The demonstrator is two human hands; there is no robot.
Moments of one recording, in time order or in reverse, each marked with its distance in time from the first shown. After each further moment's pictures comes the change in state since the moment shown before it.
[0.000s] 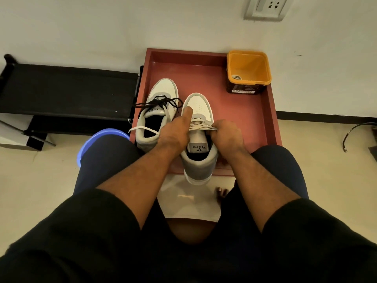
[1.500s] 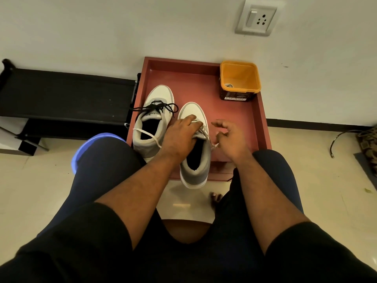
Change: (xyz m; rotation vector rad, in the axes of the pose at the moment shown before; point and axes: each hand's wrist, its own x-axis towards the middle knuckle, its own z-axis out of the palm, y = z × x) left_hand -0.008 0.007 0.016 -0.026 0.165 0.259; right_hand -0.028 0.018 -0.016 0.745 0.085 0.000
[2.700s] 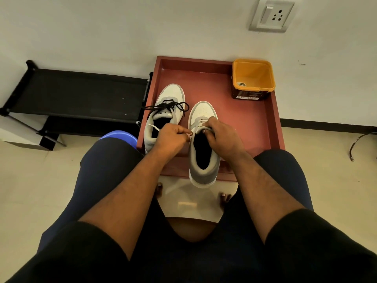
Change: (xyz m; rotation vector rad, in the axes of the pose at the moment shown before) left_hand -0.024 -0.019 -0.030 -0.674 0.015 -0.553; right_hand 0.010 -0.006 0.030 -0.582 -0.113 -0.497
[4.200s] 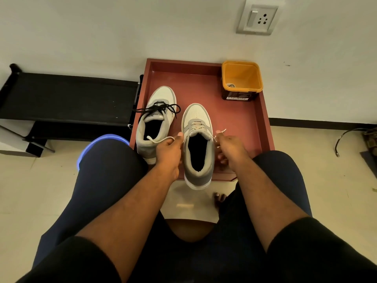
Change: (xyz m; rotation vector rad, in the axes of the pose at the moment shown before) left_hand -0.029 0.004 0.034 -0.666 0.153 -0.450; right_hand -0.023 0.017 -0.004 0.651 0.017 1.021
